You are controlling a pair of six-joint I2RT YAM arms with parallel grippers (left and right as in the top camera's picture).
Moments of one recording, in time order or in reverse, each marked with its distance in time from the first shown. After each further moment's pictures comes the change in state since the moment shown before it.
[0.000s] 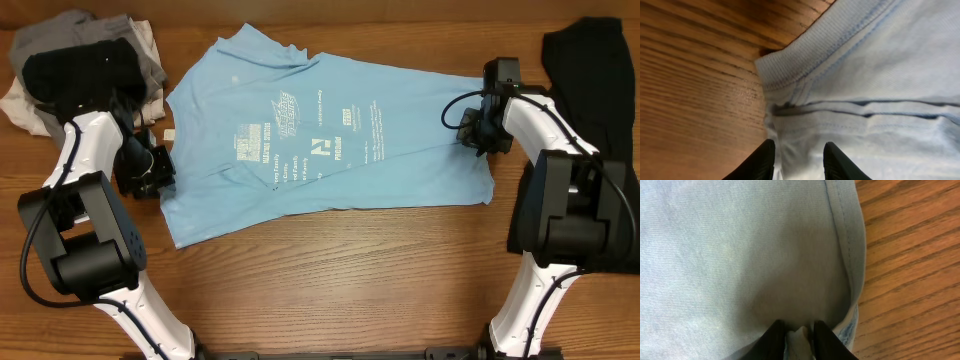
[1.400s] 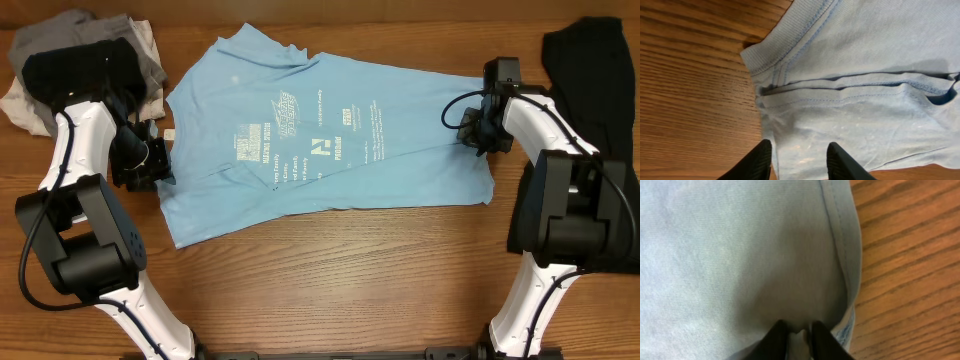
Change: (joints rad) left arm 0.000 0.000 0.119 -0.142 0.037 0.115; right arm 0.000 0.000 0.000 0.003 0.011 0.000
